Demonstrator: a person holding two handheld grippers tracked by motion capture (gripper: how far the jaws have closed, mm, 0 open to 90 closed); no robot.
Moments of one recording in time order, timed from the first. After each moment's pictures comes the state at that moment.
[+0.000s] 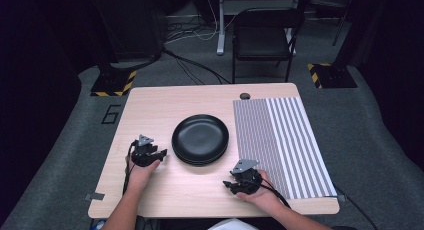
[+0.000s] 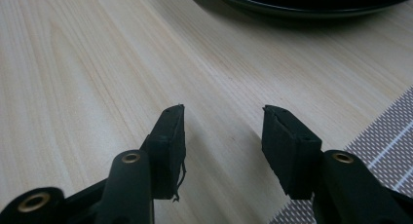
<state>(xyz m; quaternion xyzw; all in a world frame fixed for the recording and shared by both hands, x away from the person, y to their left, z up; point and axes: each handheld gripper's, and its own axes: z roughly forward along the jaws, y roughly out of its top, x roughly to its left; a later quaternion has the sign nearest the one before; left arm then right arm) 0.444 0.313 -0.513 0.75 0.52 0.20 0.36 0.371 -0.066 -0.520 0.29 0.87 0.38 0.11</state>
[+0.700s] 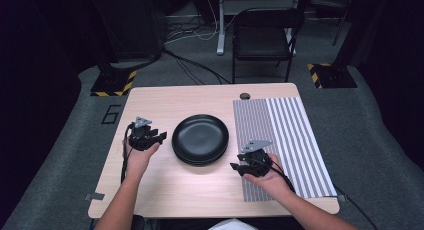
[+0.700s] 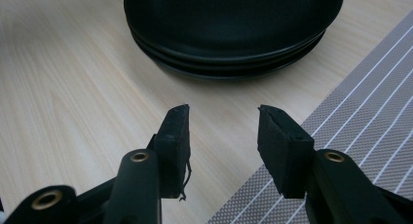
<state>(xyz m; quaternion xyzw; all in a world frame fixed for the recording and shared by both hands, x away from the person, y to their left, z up) 0.456 0.293 -0.438 0.73 0.51 0.22 0.39 0.394 -0.087 -0.462 0.33 0.85 0.39 0.11</state>
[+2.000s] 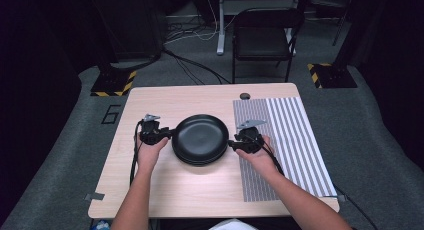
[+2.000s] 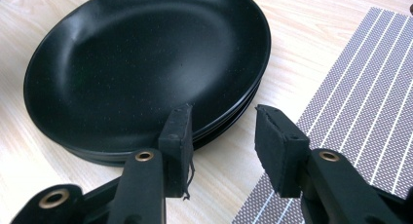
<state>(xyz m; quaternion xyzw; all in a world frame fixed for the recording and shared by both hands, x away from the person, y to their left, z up) 0.487 0.278 -0.463 0.73 0.53 0.16 0.40 0.464 -0.072 -0.464 0.40 0.81 0.40 0.14</state>
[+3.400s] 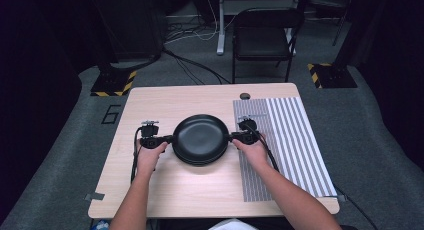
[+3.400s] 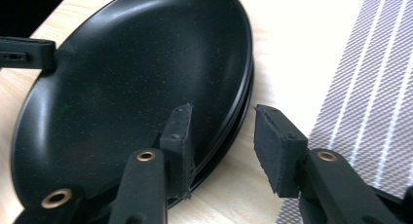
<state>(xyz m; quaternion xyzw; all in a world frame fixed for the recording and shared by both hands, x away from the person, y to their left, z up) 0.482 0.282 -0.481 0.71 0.58 0.08 0.41 0.504 -0.069 -0.485 0.51 0.75 0.42 0.04</state>
